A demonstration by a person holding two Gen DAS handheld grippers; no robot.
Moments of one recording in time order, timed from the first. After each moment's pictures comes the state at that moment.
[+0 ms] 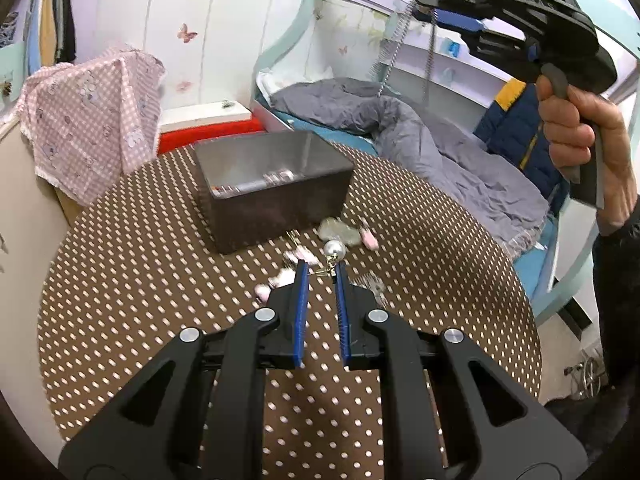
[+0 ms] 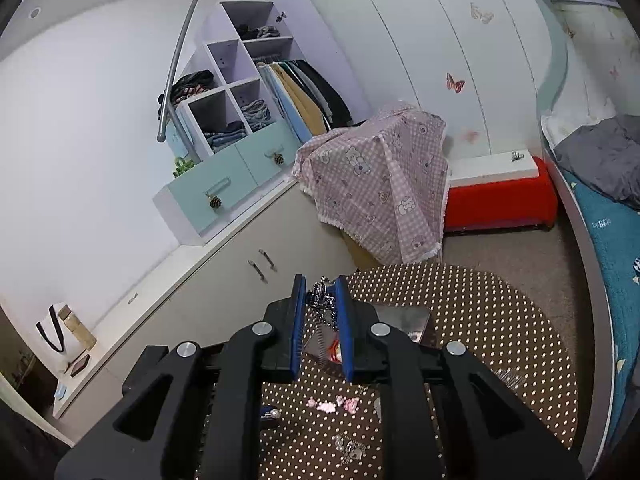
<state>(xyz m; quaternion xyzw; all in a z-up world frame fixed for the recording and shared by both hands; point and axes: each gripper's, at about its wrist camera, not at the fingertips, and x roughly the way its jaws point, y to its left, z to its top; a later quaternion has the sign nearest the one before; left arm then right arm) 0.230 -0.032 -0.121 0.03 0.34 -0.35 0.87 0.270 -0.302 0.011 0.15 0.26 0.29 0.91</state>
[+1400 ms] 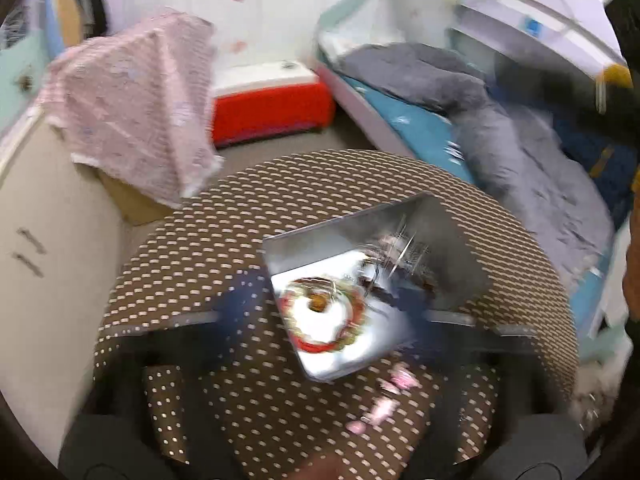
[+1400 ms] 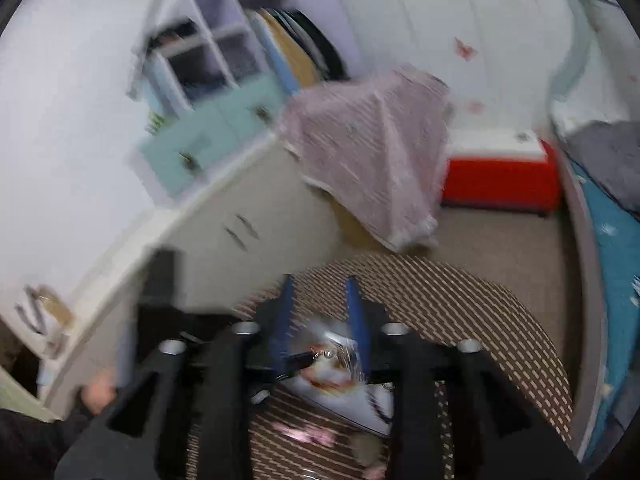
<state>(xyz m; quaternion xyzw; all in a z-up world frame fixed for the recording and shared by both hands) 0.371 -0.069 -0.102 0.07 0.42 -0.22 0.88 0.362 -0.257 -0.034 0.08 0.37 0.26 0.89</state>
